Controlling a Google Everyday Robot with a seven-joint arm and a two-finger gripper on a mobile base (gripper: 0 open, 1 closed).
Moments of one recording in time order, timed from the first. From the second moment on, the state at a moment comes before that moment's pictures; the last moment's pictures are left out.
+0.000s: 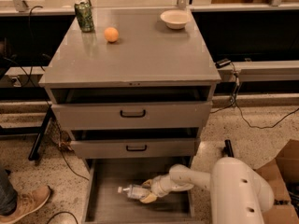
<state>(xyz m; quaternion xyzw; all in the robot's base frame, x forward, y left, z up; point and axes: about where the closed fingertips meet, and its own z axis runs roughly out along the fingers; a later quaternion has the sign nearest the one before) 0.543 0.022 0.154 -0.62 0.69 0.28 0.26</state>
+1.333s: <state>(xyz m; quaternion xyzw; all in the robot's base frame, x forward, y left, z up) 0.493 -0.088 0.396 -0.69 0.61 0.17 0.35</state>
